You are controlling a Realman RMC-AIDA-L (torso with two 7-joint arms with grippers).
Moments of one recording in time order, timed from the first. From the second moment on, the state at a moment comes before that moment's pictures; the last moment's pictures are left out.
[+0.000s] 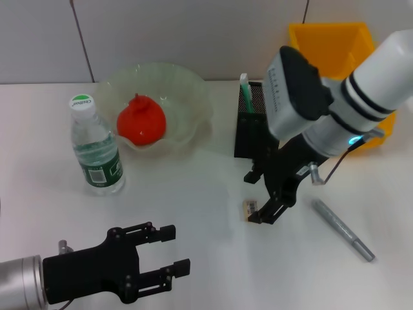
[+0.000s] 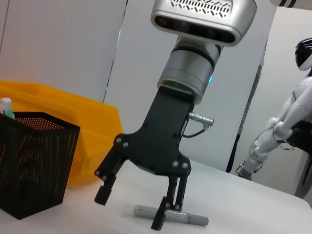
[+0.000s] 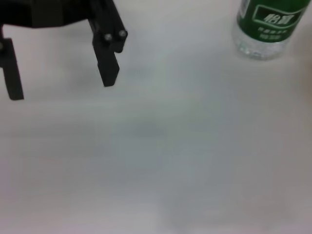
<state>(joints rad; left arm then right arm) -0.40 -2.06 0.81 0.36 1.83 1.64 -1.01 1.04 2.04 1.94 0.63 0.67 -1.38 1.66</state>
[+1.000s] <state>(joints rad) -0.39 -2.06 0.82 0.36 1.83 1.61 -1.01 1.06 2.08 1.86 0.55 0.64 -1.24 1.66</state>
